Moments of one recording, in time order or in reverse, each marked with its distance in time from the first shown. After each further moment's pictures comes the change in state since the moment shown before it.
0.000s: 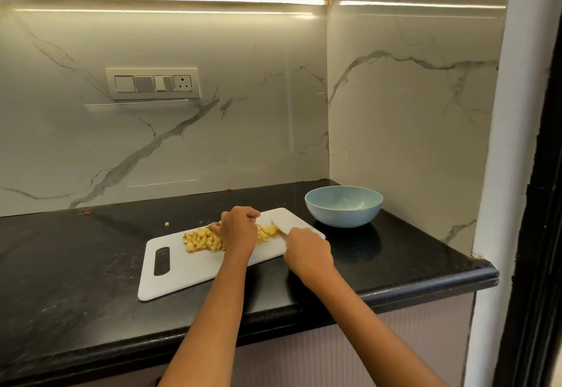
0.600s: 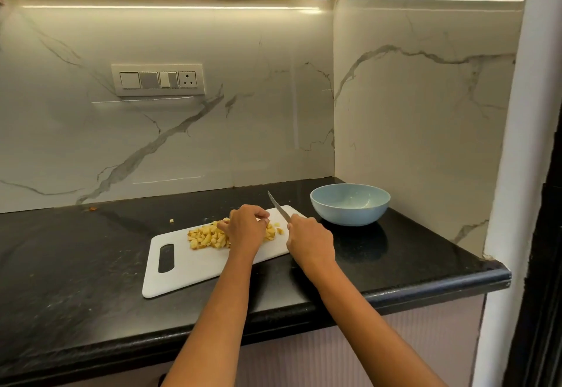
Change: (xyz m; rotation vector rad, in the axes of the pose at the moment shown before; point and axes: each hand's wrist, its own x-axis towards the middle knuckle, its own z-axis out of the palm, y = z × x) left_hand 0.000 0.000 0.000 0.021 -0.090 0.018; right_hand 0.027 0.002 0.020 0.081 0.205 -0.040
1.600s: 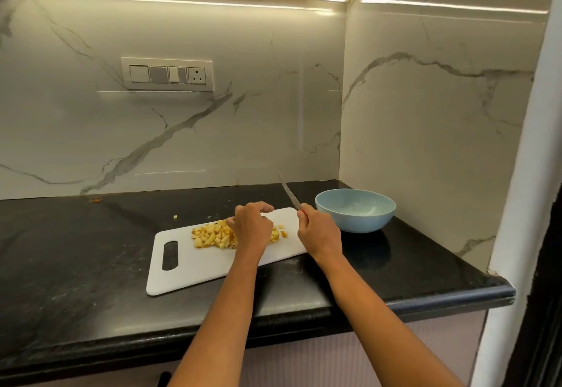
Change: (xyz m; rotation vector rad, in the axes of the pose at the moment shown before) left_hand 0.004 0.003 0.006 -0.104 0.076 0.016; right_hand 0.035 0.027 0.017 0.210 0.118 -0.020
